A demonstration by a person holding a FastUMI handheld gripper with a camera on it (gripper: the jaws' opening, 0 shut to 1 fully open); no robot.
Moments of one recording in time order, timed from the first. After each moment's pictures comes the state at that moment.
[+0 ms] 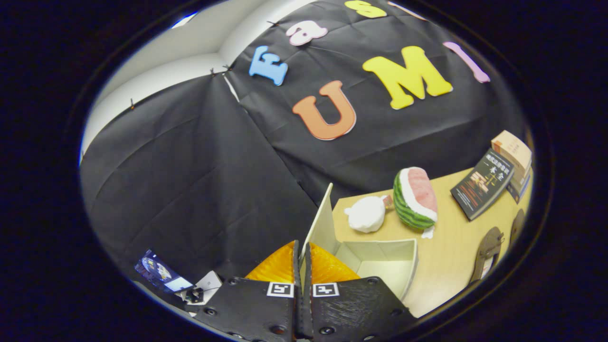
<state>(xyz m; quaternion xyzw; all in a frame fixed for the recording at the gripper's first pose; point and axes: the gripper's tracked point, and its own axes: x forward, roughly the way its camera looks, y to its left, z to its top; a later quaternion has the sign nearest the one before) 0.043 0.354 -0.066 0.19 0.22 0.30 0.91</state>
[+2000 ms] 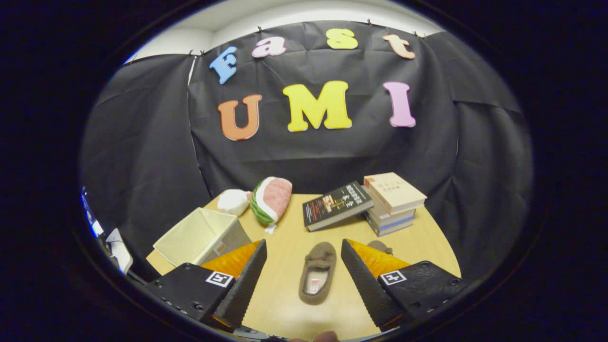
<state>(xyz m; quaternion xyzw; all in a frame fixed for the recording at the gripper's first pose) -0.016 -0.015 -0.171 0.04 0.22 0.05 0.97</state>
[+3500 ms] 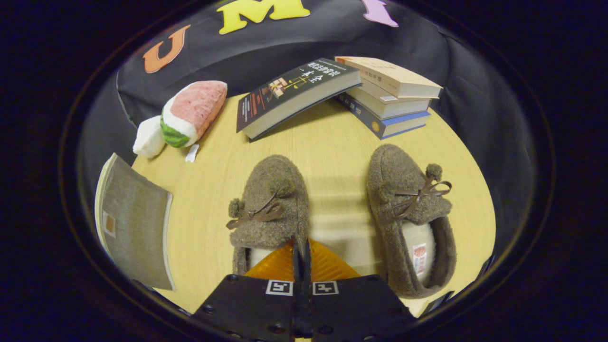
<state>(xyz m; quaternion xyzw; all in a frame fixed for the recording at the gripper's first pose) 0.082 -0.052 -0.389 0.08 0.48 -0.06 0.87</state>
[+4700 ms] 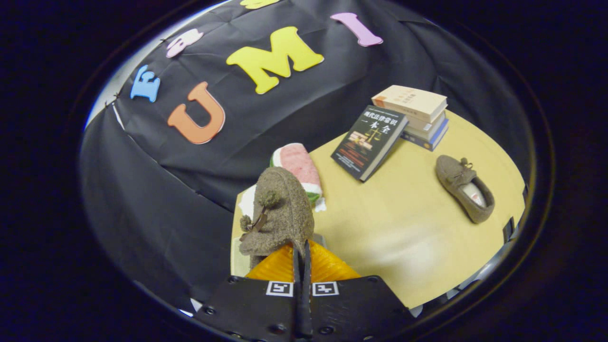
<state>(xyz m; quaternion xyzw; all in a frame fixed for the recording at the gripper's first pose) 0.066 0.183 -0.169 0.30 0.36 0.01 0.89</state>
